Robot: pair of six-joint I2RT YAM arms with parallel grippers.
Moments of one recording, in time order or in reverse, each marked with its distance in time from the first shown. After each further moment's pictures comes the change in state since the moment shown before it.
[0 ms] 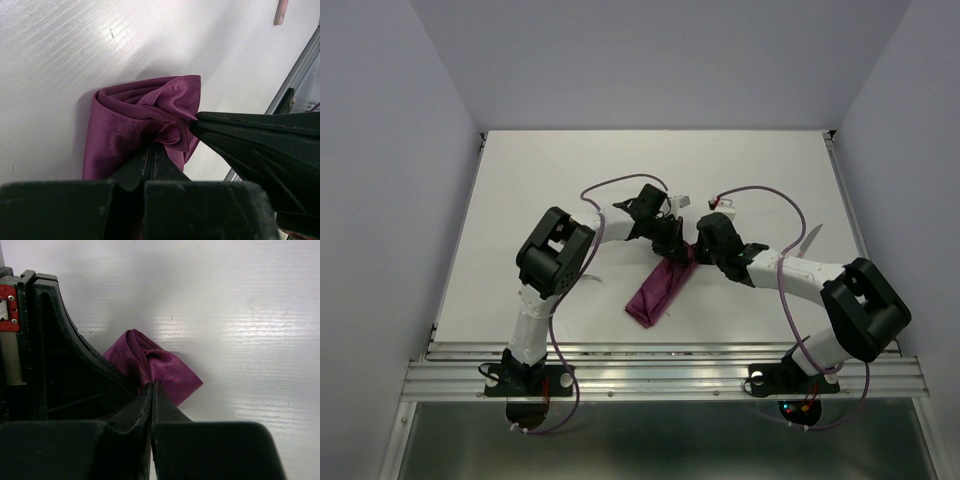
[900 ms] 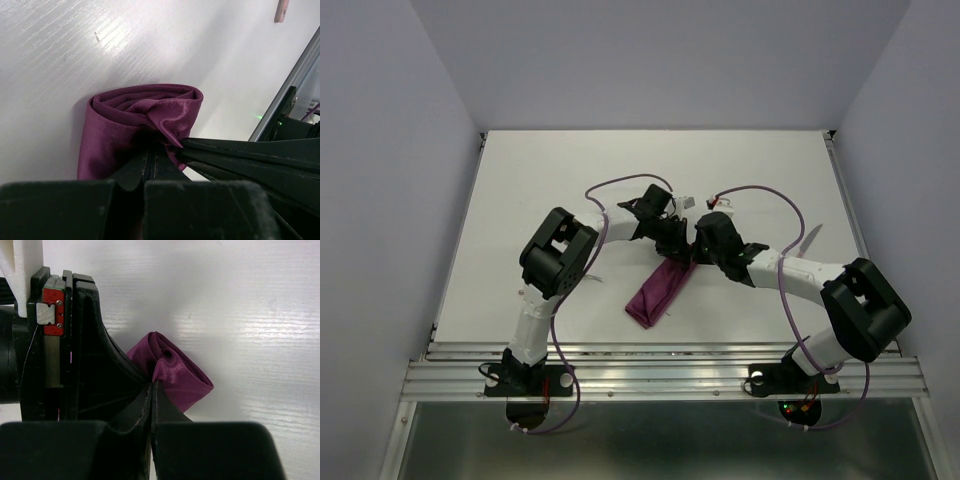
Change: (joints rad) left arm -0.022 0.017 0.037 -0.032 -0.010 0.003; right arm 0.000 -0.005 0.000 0.026 -0.061 0.010
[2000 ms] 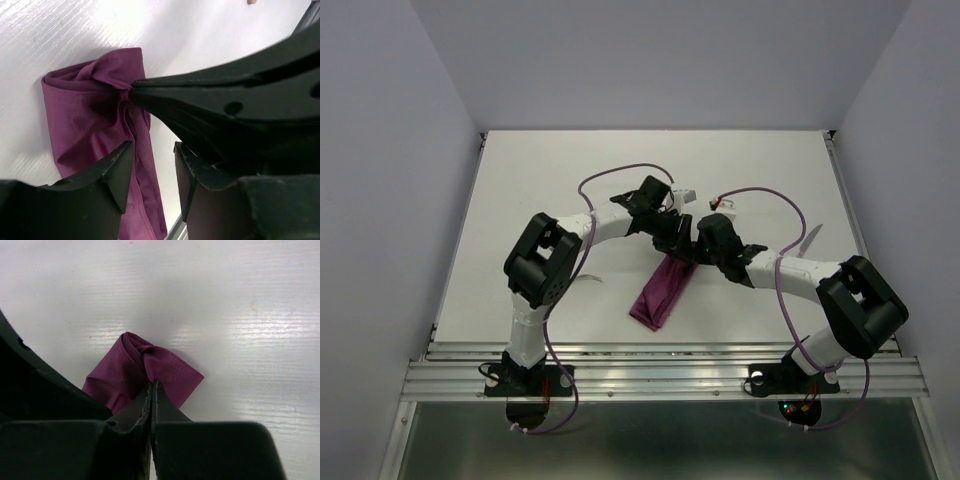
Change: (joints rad) left arm -0.006 -0.118 -0.002 -0.104 -0.002 0.074; right arm -0.002 0.021 -0.017 0.026 0.016 0.021
